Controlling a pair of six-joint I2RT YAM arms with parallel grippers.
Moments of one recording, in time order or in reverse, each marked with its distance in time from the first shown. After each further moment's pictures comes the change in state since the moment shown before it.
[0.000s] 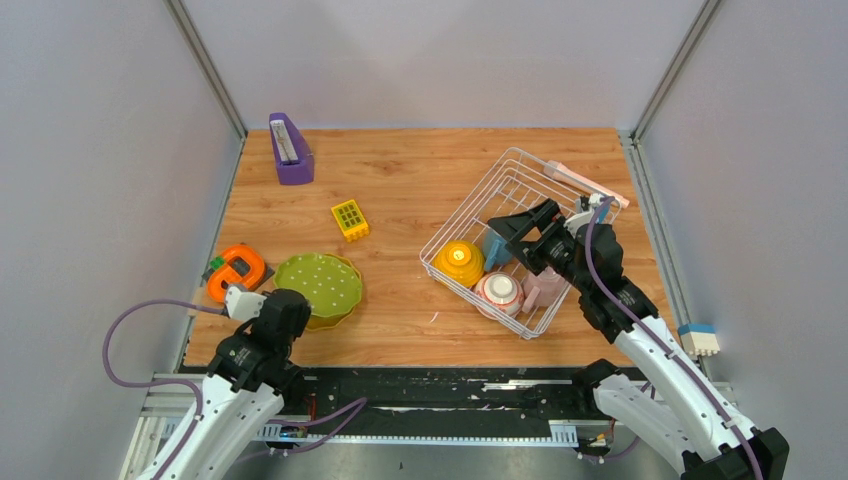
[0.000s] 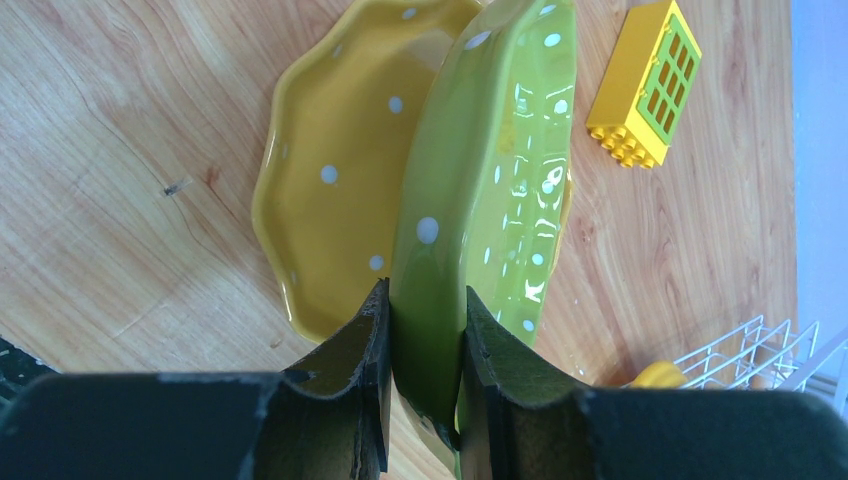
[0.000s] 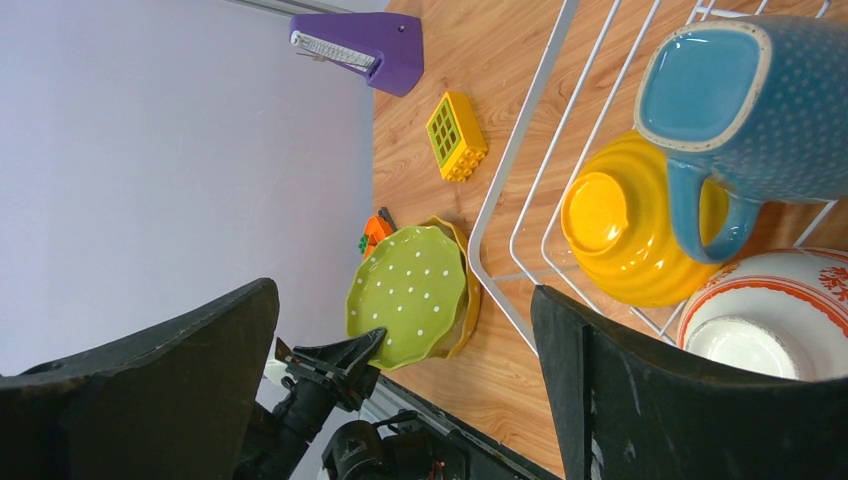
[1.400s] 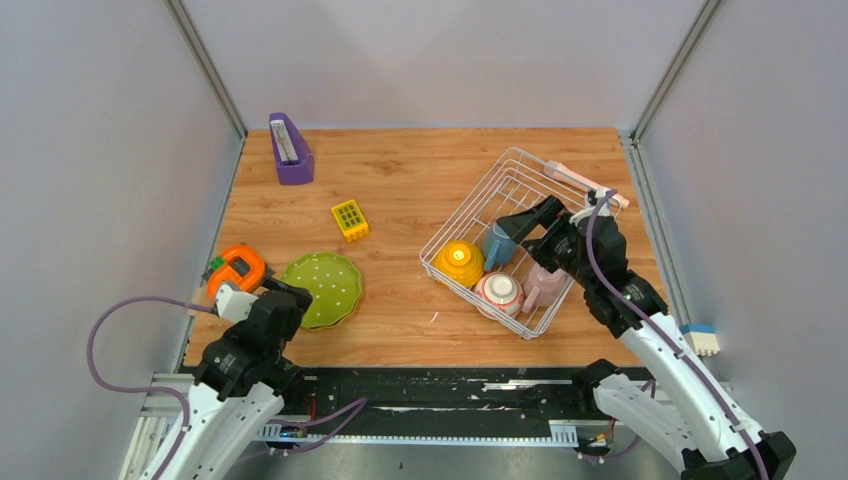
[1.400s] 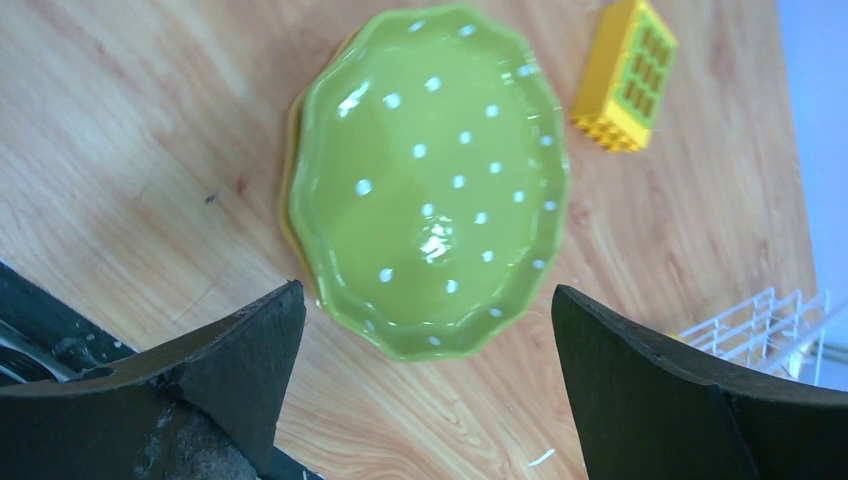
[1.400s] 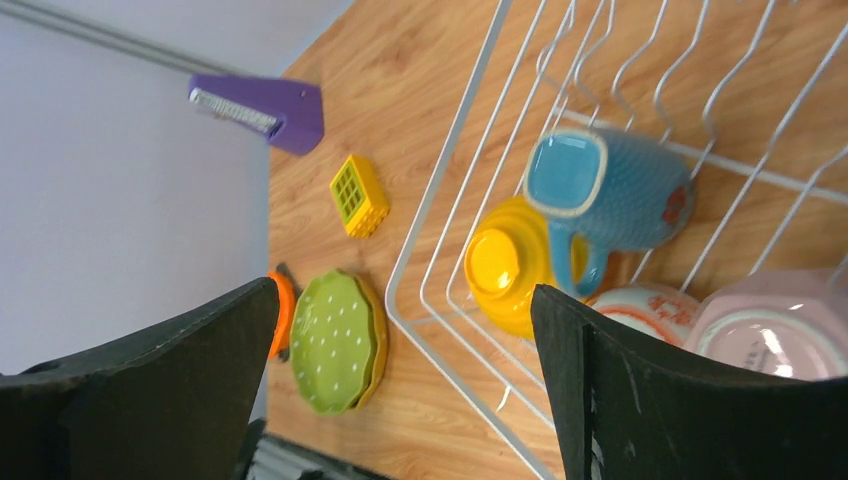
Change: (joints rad) left arm 0.000 -0.027 0.135 -0.137 -0.007 0.104; right arm 0.000 0.022 0.146 -0.226 0.163 -0.166
